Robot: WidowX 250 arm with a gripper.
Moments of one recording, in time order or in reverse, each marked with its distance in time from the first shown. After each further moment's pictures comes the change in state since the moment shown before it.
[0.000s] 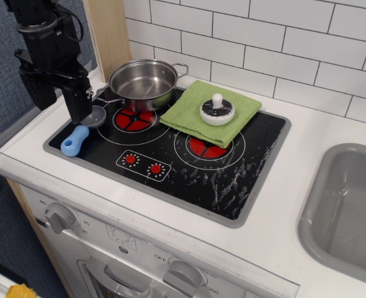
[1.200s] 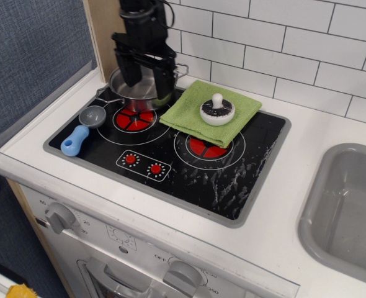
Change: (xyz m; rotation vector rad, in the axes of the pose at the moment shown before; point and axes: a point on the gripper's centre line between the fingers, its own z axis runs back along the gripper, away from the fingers) arm 0.113 -0.048 -0.030 -0.031 -0.048 -0.115
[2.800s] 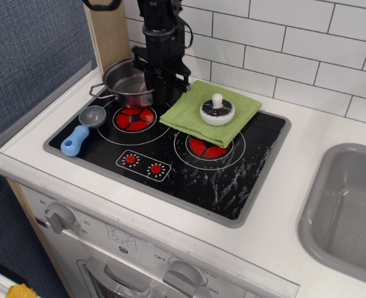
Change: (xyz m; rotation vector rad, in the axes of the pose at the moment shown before) arm 0.016 -0.005 -0.025 0.023 0.050 -0.064
